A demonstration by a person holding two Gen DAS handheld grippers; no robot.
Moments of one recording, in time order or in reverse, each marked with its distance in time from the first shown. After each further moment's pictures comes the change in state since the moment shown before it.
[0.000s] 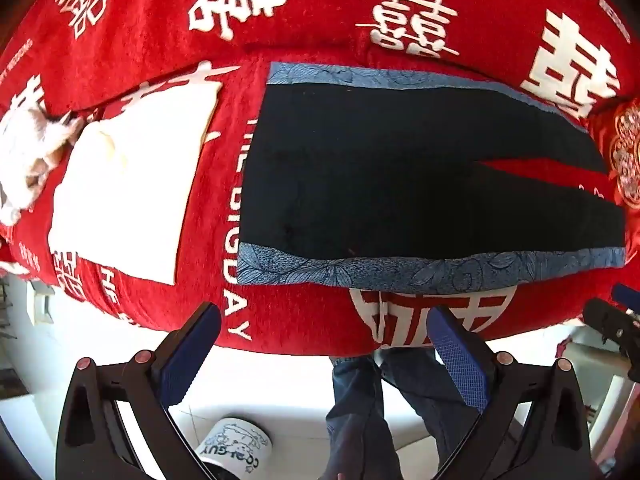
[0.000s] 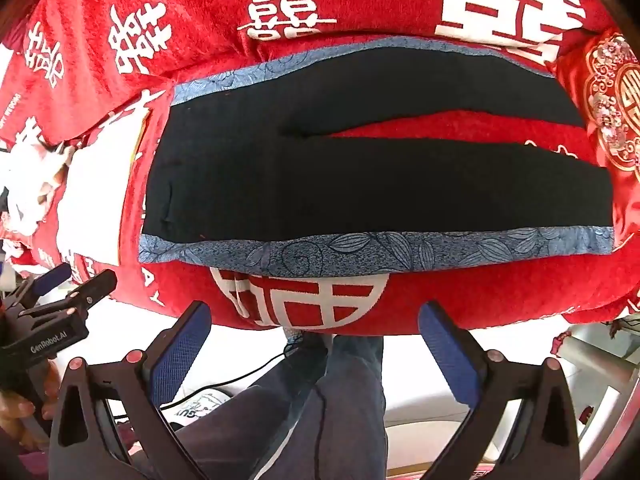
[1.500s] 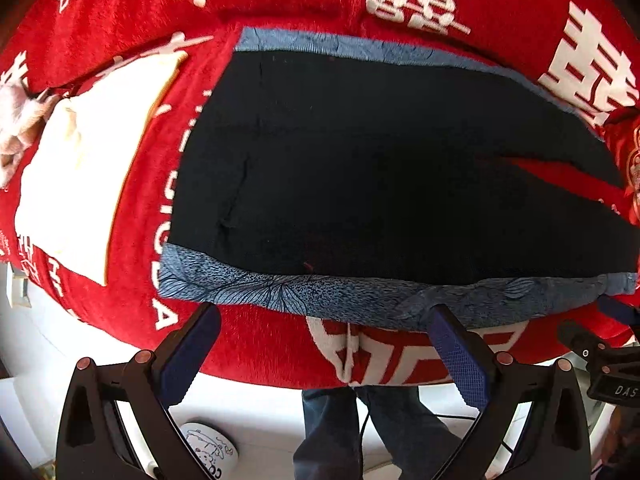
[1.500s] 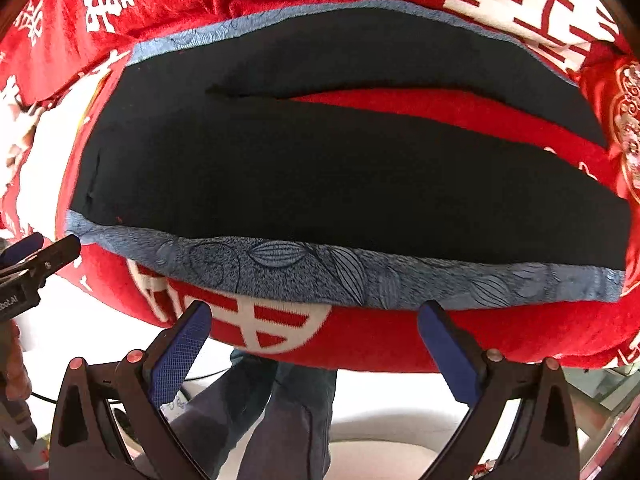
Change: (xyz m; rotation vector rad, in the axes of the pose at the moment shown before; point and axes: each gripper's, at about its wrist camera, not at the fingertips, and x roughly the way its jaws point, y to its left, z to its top) left arm 0.093 -0.035 0.006 -0.041 0.018 -0.033; right arm 0.096 -0.043 0.013 -0.116 0.045 -0.093
